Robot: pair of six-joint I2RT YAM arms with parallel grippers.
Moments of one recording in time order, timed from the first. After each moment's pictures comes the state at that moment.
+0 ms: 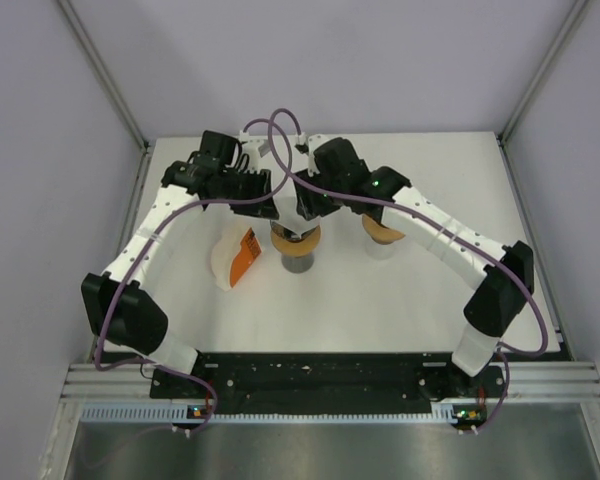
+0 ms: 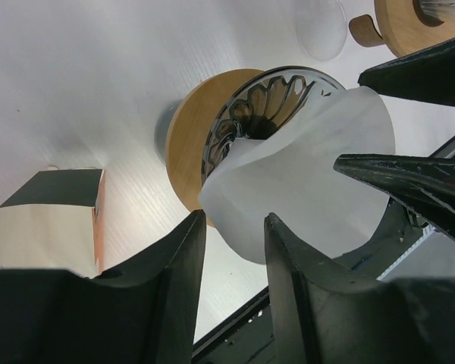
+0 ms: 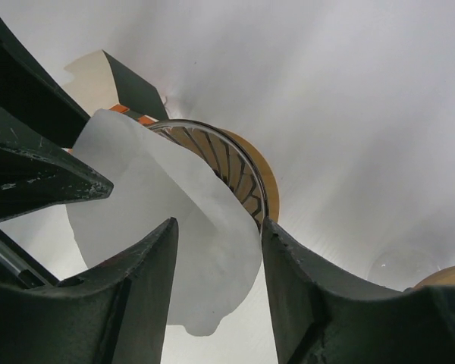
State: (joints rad) left arm -0.31 1.55 1.54 -0.90 0.45 -0.13; right arm 0.79 1.72 1.70 -0.67 0.02 0.24
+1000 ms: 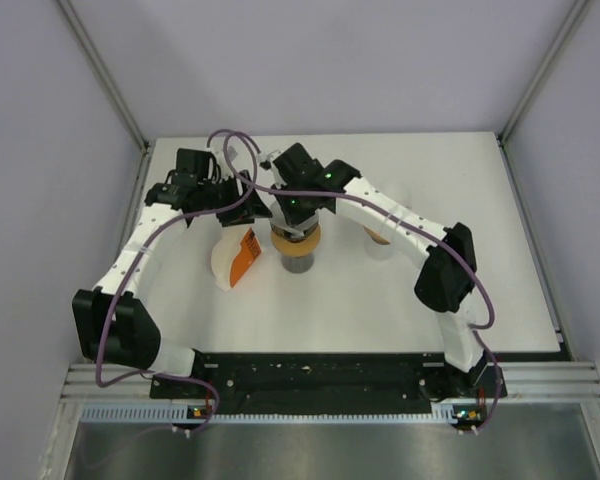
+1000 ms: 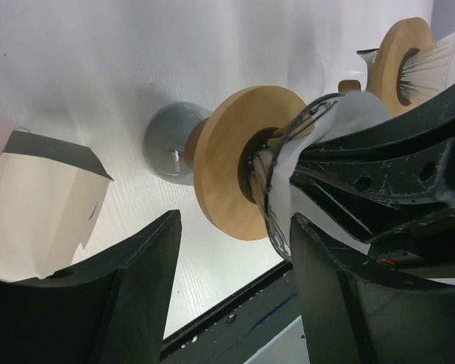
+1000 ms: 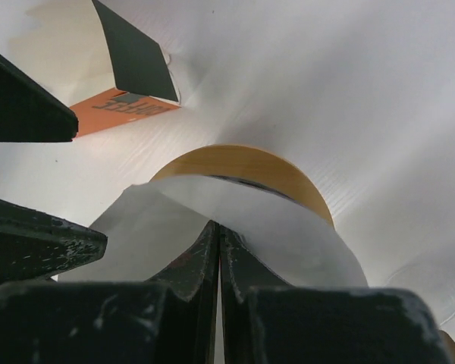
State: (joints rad) left arm -0.18 1.44 1.32 -0.70 0.54 -0.40; right arm 0.85 2.02 2.02 -0.87 0.00 0.16
